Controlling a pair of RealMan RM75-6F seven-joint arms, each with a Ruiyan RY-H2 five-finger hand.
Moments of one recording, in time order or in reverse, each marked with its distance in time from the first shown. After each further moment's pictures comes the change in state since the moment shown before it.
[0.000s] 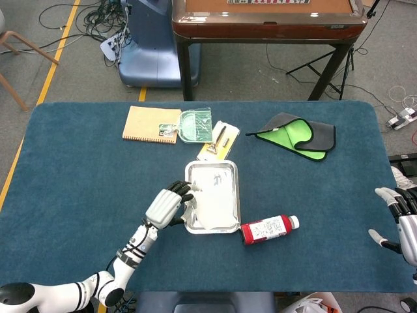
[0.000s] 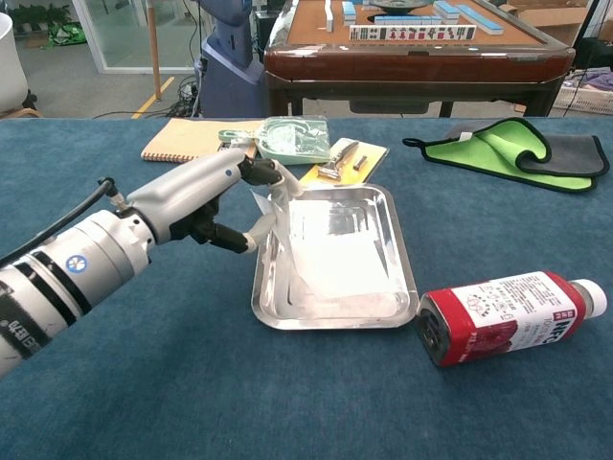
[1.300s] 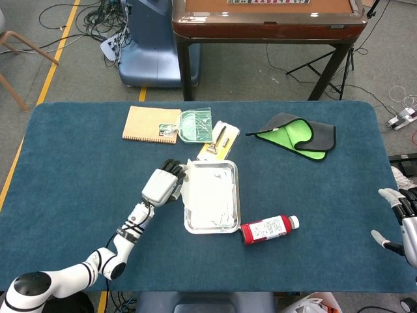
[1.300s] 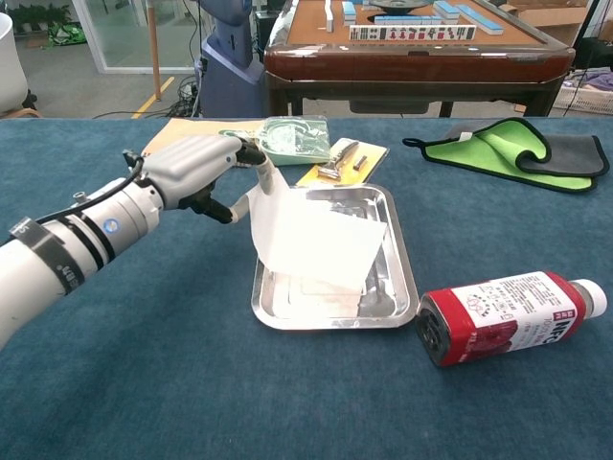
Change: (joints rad) left arm -0.120 -0.062 -0.056 0.342 -0.024 -0.086 0.068; right arm -0.018 0.010 0.000 -0.020 -0.002 0.027 -0.016
